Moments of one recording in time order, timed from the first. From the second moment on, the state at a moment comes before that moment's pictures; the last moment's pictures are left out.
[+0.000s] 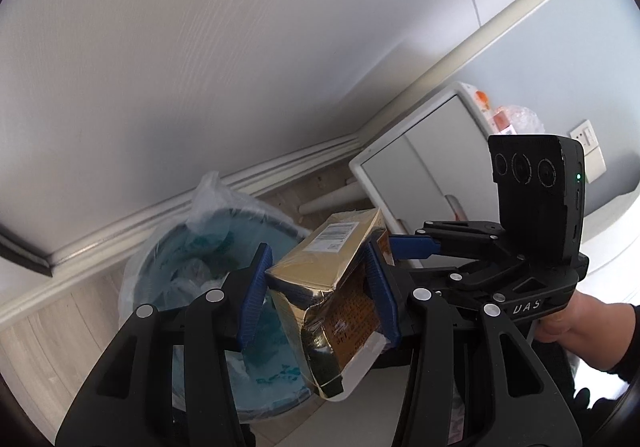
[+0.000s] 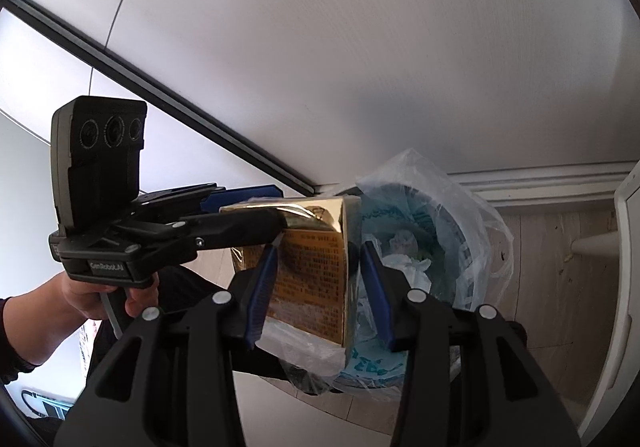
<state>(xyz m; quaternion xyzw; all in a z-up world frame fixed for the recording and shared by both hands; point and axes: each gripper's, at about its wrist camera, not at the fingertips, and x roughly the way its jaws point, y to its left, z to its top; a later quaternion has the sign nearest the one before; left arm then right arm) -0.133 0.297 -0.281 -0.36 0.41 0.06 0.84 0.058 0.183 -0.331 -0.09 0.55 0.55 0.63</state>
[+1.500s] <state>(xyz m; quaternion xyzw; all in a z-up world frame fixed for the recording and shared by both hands) -0.101 0.256 -0.174 -0.26 0.37 0.06 0.89 0.057 0.095 -0.220 -0.12 0.43 0.47 0.76</state>
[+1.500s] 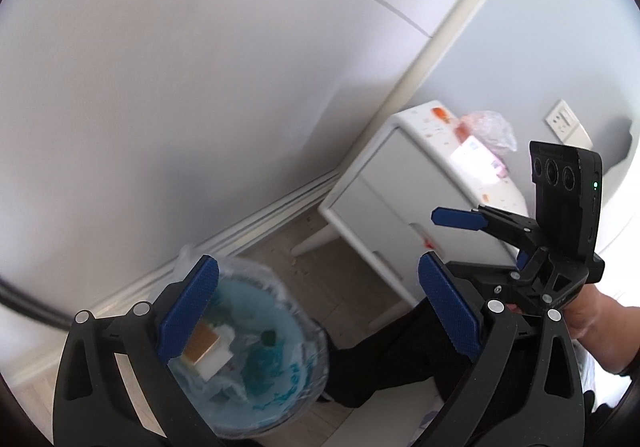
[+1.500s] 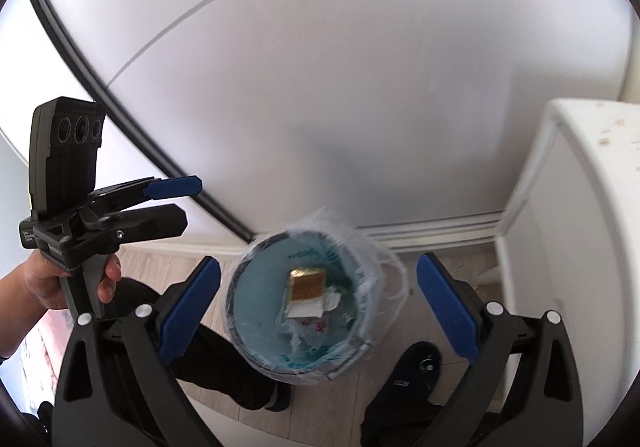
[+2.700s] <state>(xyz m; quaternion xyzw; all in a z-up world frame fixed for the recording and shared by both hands) 0.096 0.088 -0.064 -0.11 0.35 -0.15 0.92 0.106 -0.197 -0.098 0.00 0.33 0.25 0.91</state>
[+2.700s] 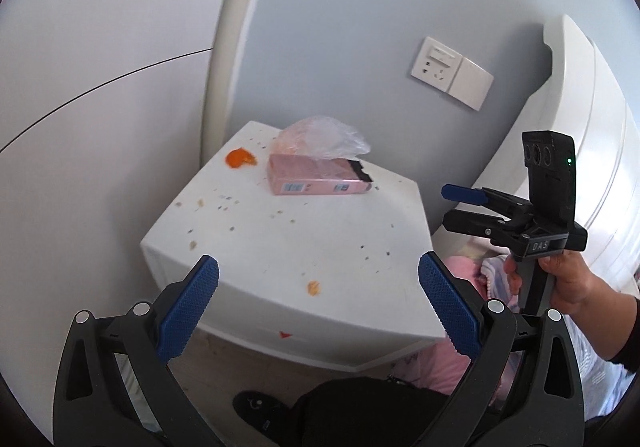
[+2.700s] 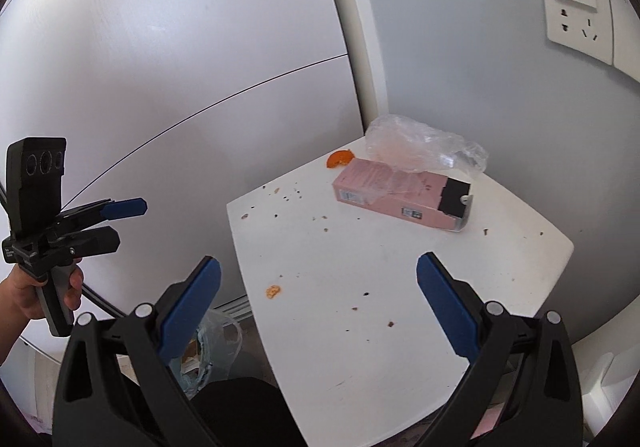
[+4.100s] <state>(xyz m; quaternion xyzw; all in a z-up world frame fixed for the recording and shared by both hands) 0.359 0.033 -0.101 0.04 0.41 -0.26 0.87 0.279 -0.246 -0.110 -0.08 0.34 0.32 0.88</state>
